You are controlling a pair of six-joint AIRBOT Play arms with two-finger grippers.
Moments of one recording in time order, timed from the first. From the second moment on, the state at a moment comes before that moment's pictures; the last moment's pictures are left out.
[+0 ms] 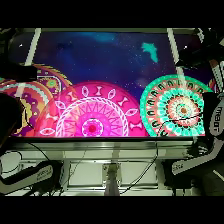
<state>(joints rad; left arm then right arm) 0.13 -1.26 1.63 1.39 -1.56 -1.36 -0.25 -1.70 1.94 -1.15 1.45 1.50</state>
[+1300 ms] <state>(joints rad) 0.38 -1.37 1.32 2.05 -1.49 -1.53 -0.25 -1.70 1.94 -1.12 1.44 1.50</state>
